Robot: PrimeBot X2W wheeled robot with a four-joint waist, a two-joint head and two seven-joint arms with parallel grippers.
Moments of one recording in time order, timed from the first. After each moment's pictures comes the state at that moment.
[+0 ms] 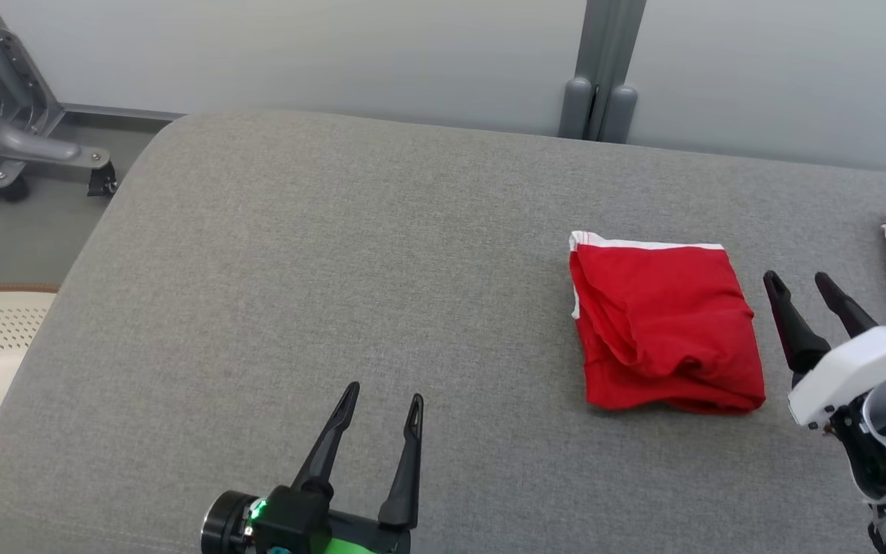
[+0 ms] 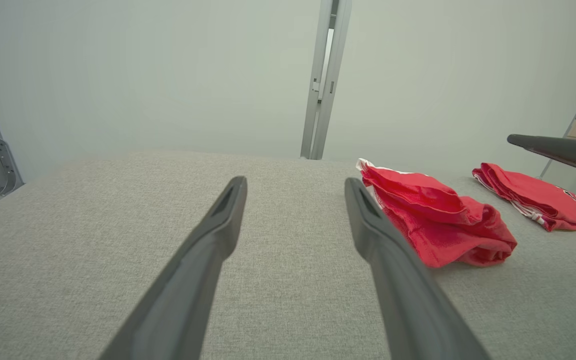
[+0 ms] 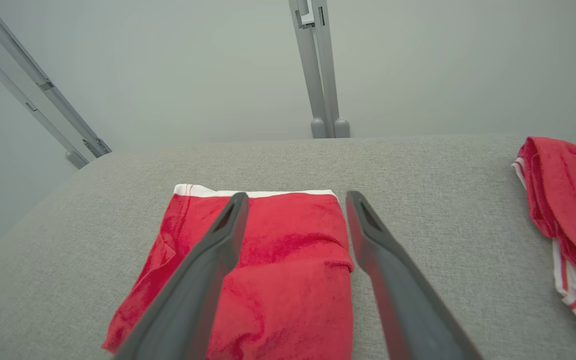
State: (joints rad) left arm 0.06 0.05 -0.45 0.01 -0.22 0.05 -0.26; right arm -0.22 -0.34 0.04 0.25 0.57 0.13 0.09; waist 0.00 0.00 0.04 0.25
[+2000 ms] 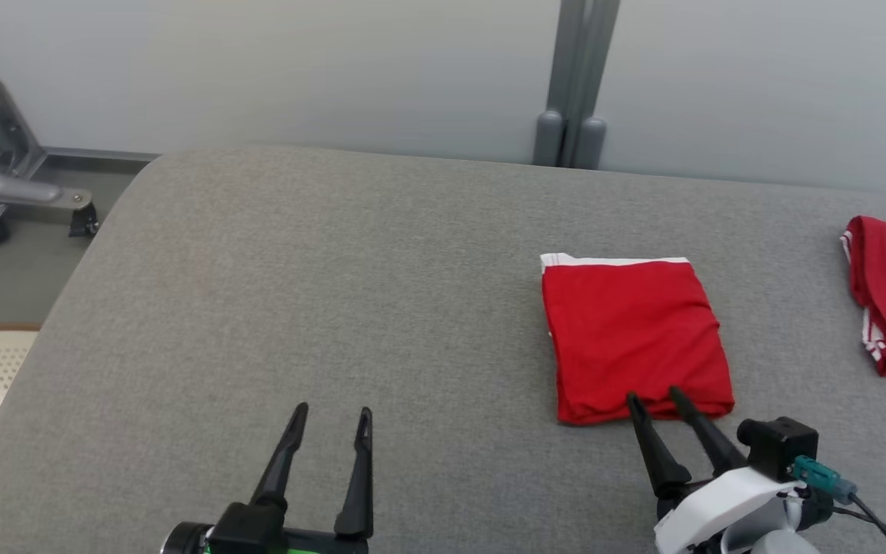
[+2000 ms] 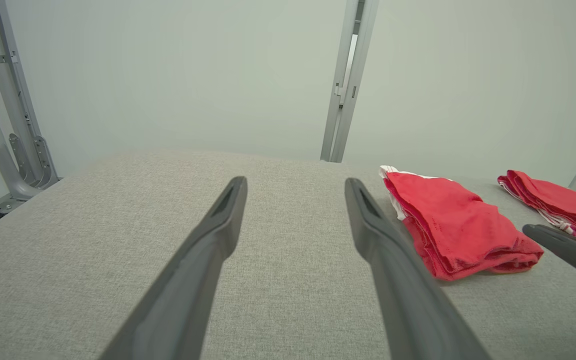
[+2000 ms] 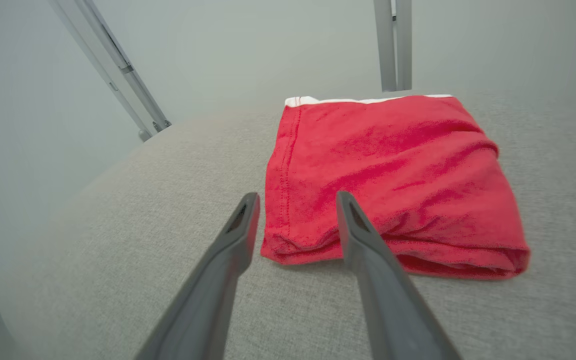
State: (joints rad) left arm 0.12 0.05 -0.37 0.01 -0.21 0.06 -0.26; right arm -0.07 -0.18 0.33 0.38 0.51 0.13 -0.26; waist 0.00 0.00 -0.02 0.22
